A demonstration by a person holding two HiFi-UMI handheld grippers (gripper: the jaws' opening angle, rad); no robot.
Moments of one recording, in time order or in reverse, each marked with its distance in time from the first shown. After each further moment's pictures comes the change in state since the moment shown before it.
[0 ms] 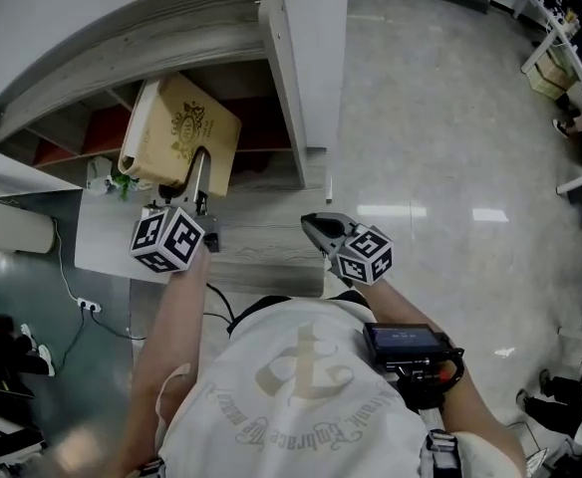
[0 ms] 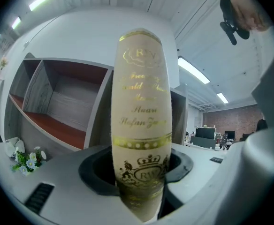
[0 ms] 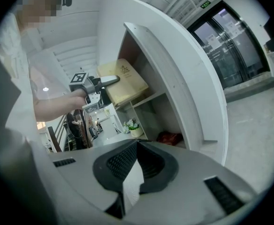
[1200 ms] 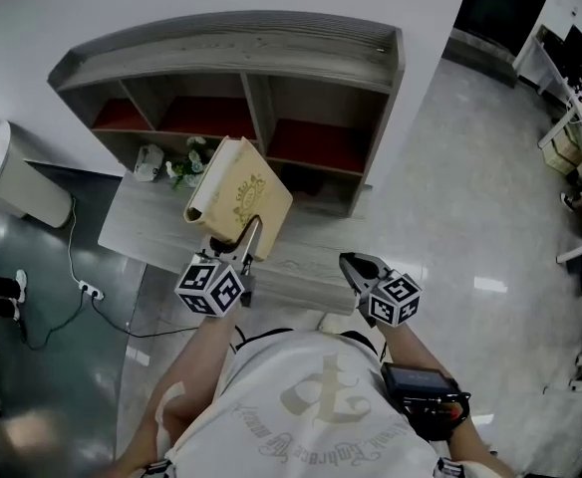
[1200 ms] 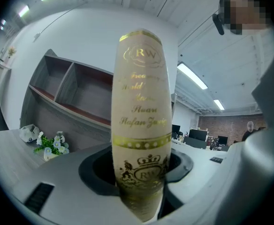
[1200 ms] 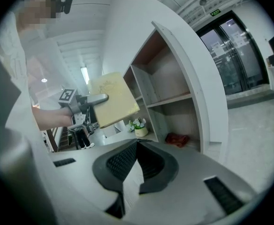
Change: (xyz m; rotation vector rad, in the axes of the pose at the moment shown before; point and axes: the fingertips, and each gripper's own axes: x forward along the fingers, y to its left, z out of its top) left arm -0.154 0.047 -0.034 -0.085 0.056 -0.045; right arm 0.002 0.100 -0.001 -0.065 0.018 -0.058
